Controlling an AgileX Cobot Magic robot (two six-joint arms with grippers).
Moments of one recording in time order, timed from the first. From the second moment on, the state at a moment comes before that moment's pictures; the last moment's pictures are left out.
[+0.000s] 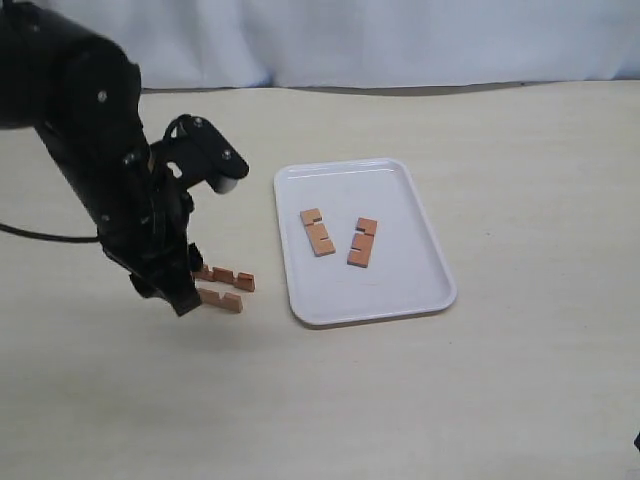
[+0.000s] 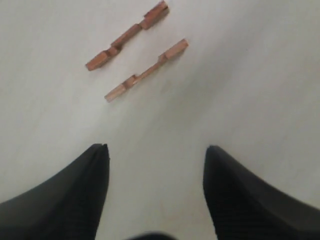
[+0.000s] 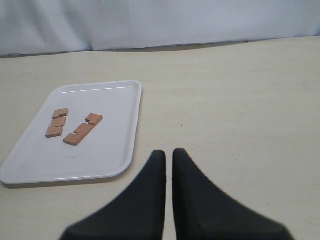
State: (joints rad) left arm -0.59 1.69 -1.07 0.03 0.92 0.38; right arm -0.21 0.00 0.00 0.15 0.37 -0.07
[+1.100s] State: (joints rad) left arm -0.59 1.85 -0.94 0.04 0.50 0.51; right arm -0.21 0.00 0.00 0.15 0.37 -0.06
